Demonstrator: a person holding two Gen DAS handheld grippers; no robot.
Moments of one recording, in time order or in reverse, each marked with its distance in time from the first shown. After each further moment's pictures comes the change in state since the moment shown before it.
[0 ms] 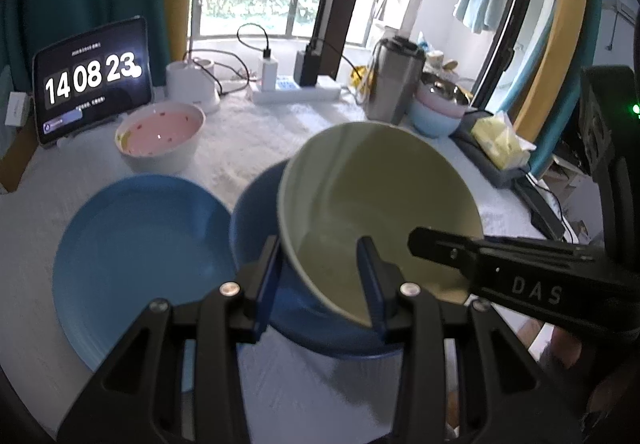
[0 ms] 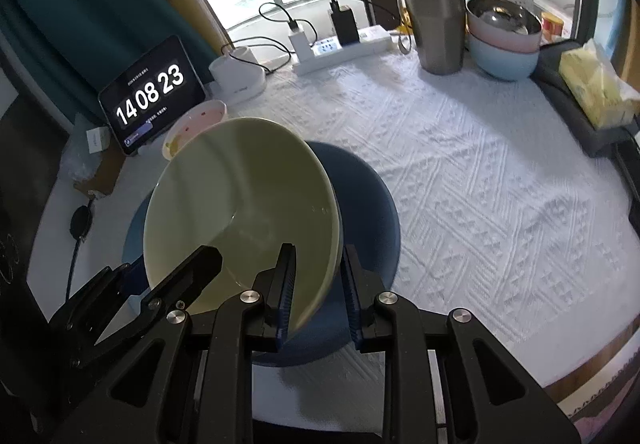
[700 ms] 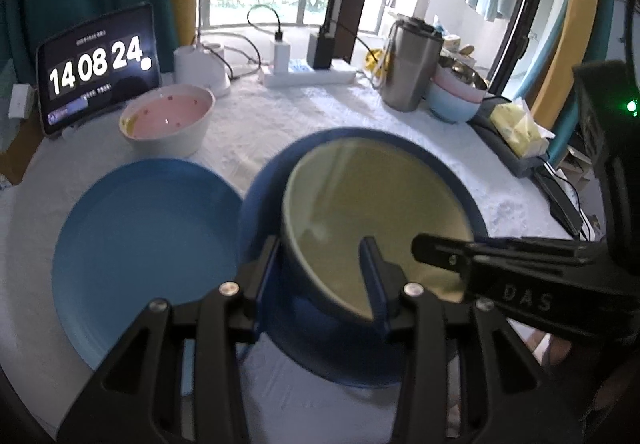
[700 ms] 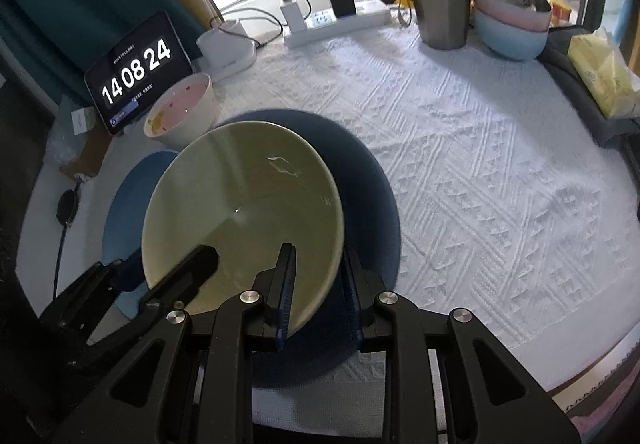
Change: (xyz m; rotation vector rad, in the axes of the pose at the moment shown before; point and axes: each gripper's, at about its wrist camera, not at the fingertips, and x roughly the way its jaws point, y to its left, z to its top) left arm 0.012 0.006 -0.005 0.007 0.024 0.057; right arm 0.025 0.001 0.001 -0.015 0.077 -0.022
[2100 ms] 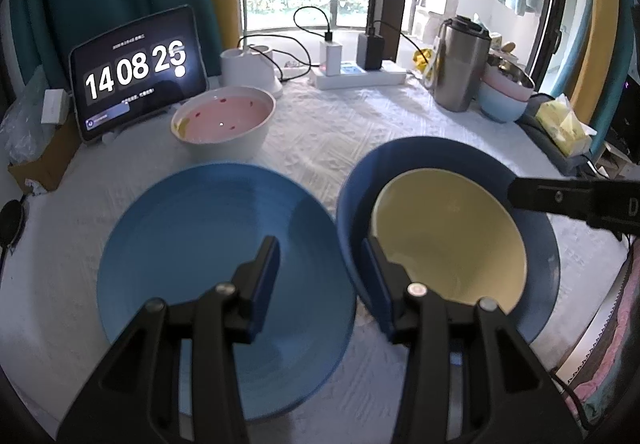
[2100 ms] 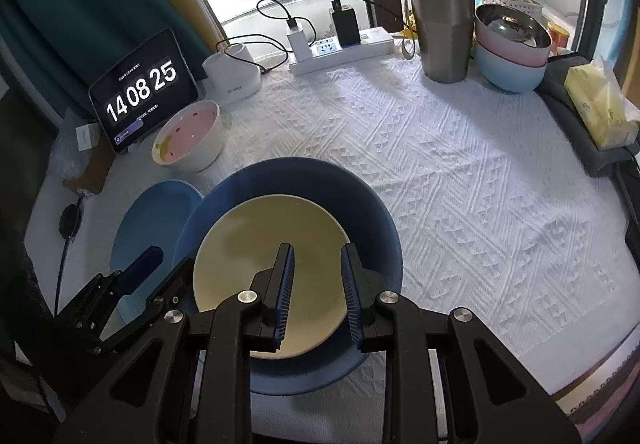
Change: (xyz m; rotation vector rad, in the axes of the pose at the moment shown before) left arm 0.010 0.034 0.002 0.015 0.000 0.144; right arm -0.018 0.009 0.018 -0.021 -0.072 -0.016
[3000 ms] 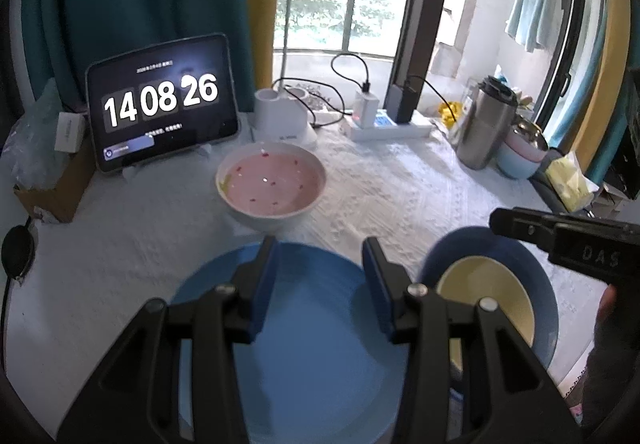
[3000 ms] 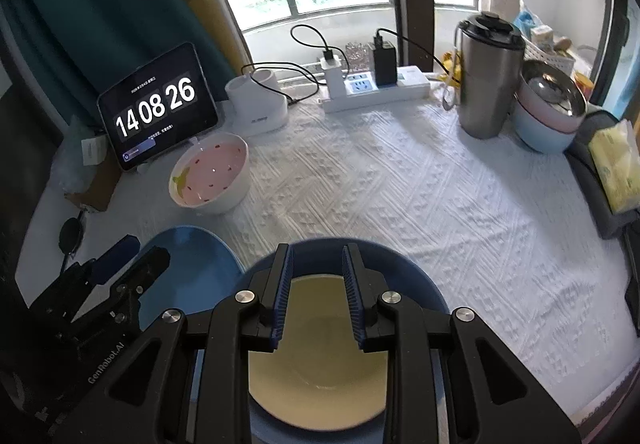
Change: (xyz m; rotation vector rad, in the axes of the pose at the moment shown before) left arm -0.010 0.064 0.055 -0.072 -0.075 -0.018; right arm 0.019 0.048 0.048 -0.082 -0.066 -0.007
